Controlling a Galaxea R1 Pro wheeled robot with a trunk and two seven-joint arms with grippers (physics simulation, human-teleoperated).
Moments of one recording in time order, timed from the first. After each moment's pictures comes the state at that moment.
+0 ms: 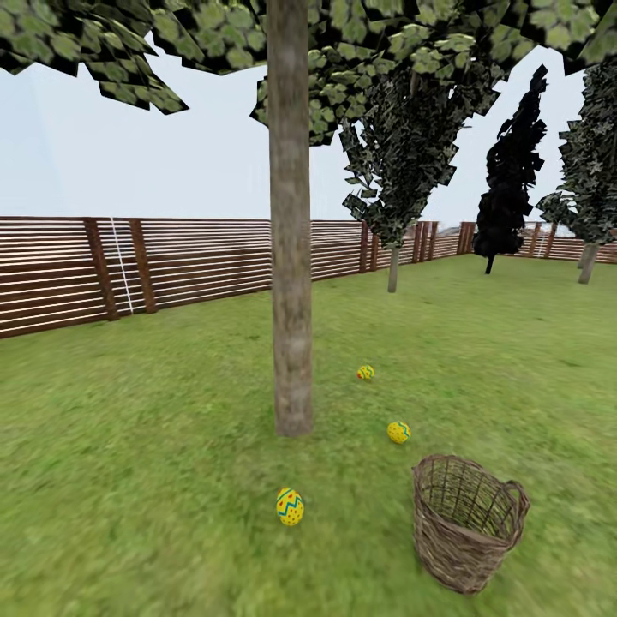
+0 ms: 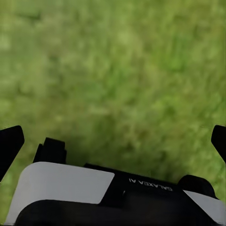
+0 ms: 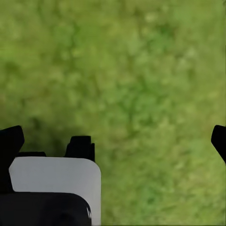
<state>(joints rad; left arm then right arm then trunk) -0.47 0.12 0.14 0.05 0.26 0.30 -0.14 -0.44 -0.11 0.04 0.01 0.04 0.30 0.04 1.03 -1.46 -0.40</state>
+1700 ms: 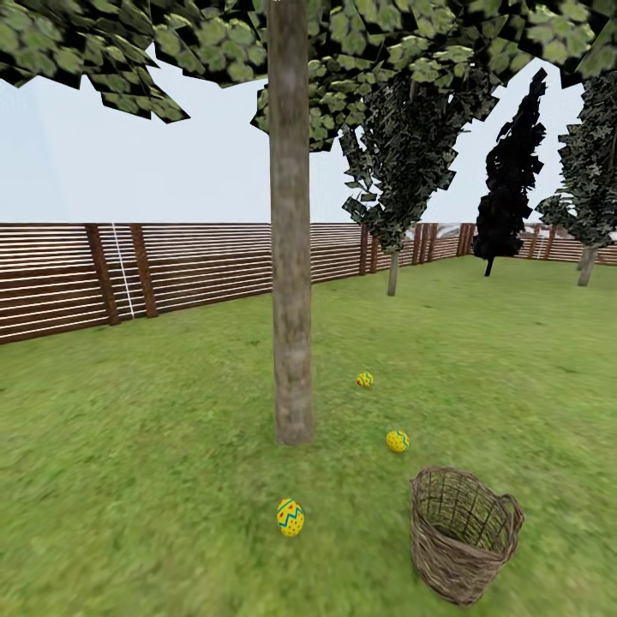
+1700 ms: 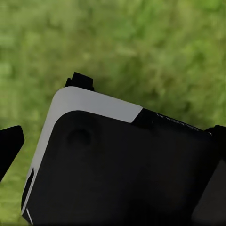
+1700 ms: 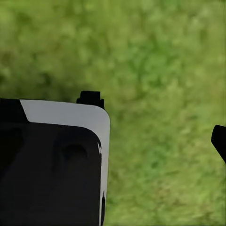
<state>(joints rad) -0.25 0.11 0.14 0.05 0.26 0.21 -0.15 -0.31 -0.09 0.04 0.10 0.04 0.13 0.05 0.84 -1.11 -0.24</state>
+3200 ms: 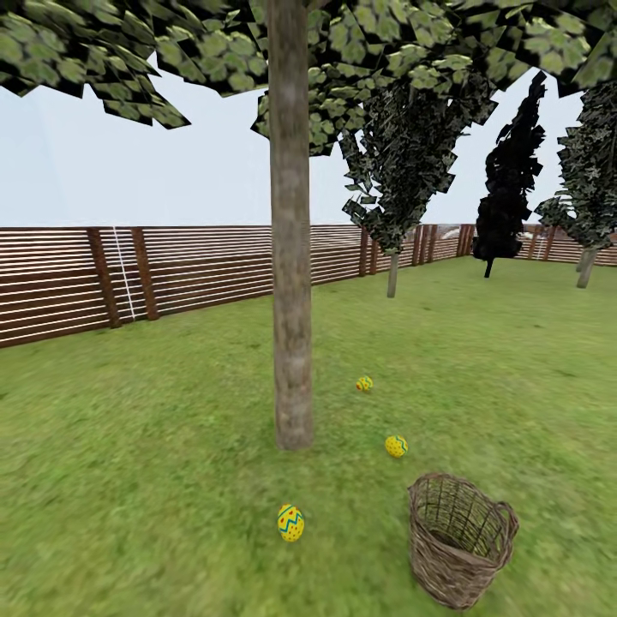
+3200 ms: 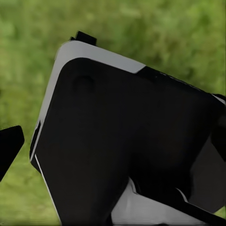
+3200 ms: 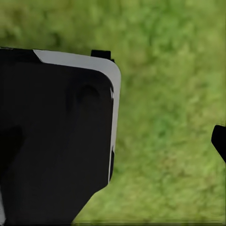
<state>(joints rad) -0.18 0.09 0.14 0.05 0.26 0.20 -0.15 -0.16 -0.07 0.04 0.10 0.04 0.02 0.05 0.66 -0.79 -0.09</state>
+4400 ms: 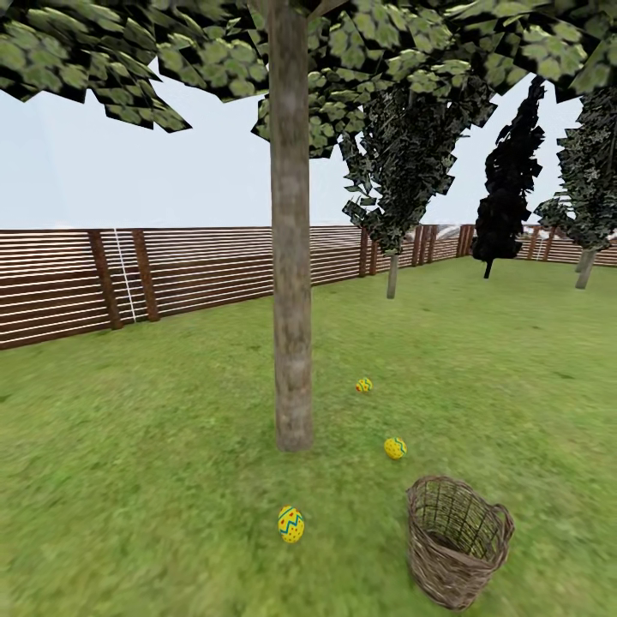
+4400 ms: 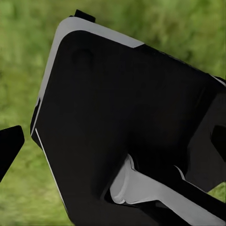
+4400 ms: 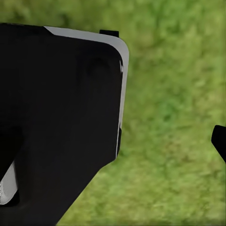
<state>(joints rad) -0.15 0.07 0.14 0.05 0.26 0.20 -0.15 -0.12 -0.06 0.04 0.09 0.04 0.00 0.05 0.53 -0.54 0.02</state>
